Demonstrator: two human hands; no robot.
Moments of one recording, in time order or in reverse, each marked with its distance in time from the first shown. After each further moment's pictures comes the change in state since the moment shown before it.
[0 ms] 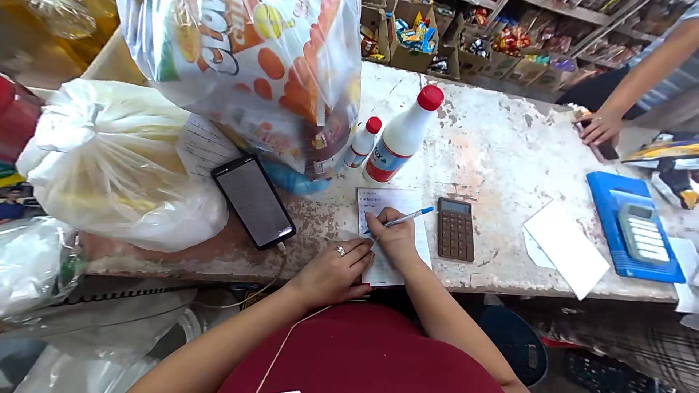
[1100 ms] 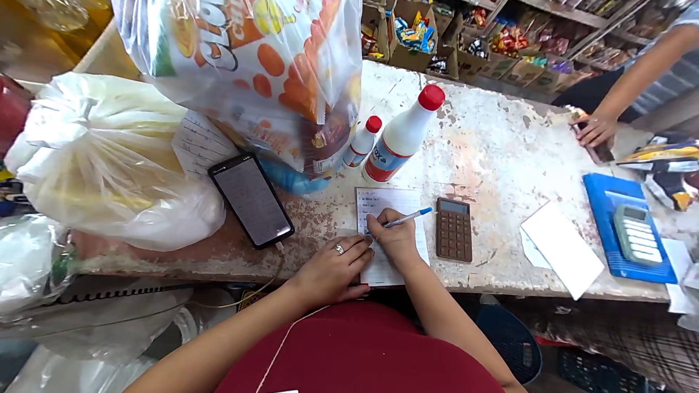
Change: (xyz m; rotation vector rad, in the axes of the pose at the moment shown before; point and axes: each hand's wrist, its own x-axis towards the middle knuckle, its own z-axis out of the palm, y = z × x) left_hand 0.002 -0.001 -0.002 -0.006 -0.047 -0.027; right_hand 0.001 0.004 -0.005 -0.120 -0.007 -0.047
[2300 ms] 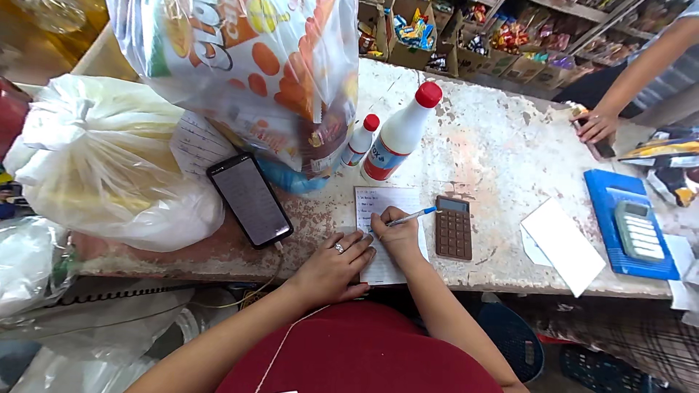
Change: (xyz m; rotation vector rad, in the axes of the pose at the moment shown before) left_hand 0.002 0.002 -0.003 0.042 -0.079 -0.037; right_hand -0.001 0.003 -0.004 0.005 0.040 0.011
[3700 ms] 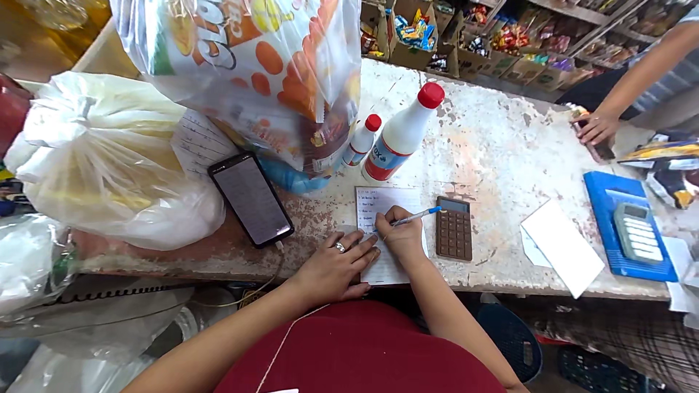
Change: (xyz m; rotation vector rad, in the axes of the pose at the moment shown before) left_hand 0.003 0.000 -0.001 0.035 -0.064 0.001; right_hand 0.001 0.002 -0.005 -0.071 0.017 0.009
